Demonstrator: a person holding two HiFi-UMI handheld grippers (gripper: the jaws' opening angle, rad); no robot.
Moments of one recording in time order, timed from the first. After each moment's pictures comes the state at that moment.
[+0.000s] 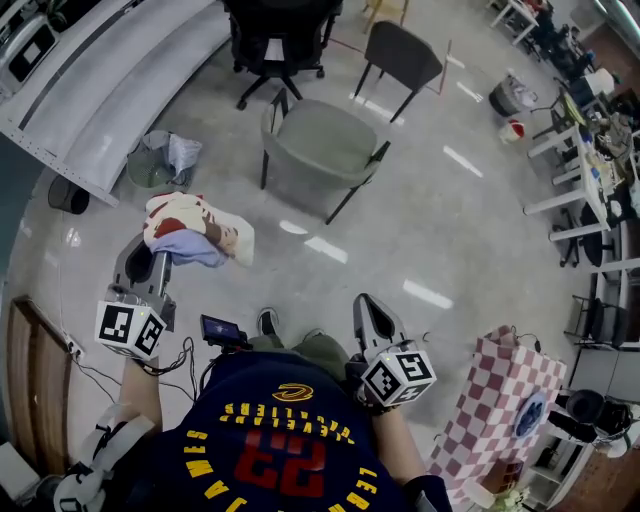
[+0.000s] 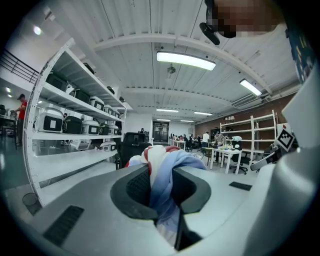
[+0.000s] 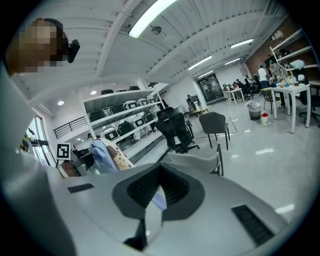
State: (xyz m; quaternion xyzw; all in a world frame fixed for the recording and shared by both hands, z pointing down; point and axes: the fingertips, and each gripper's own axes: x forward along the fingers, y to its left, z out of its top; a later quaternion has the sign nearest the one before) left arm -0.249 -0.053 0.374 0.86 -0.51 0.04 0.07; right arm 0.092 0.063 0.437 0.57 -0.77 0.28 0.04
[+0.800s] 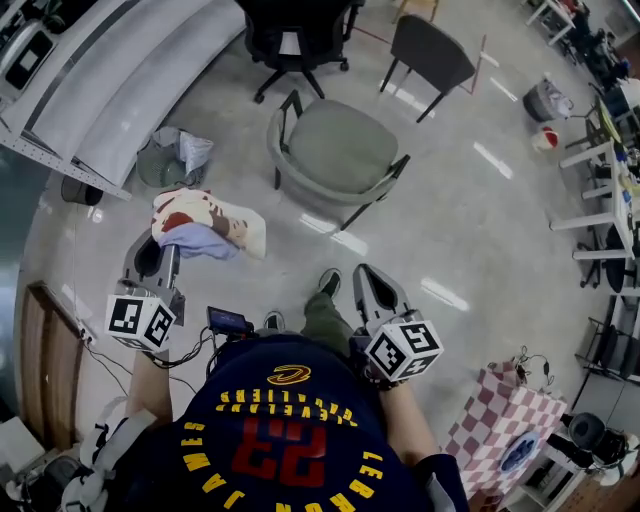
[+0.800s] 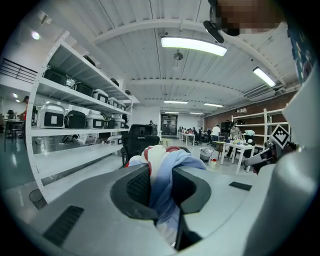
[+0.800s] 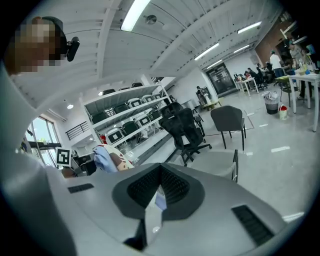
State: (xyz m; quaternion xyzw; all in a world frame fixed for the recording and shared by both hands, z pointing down) left arm -0.196 -0.161 0.404 0.82 -0.56 0.08 0.09; right arm 0.132 -0.106 0.457 0.50 -0.81 0.30 0.03
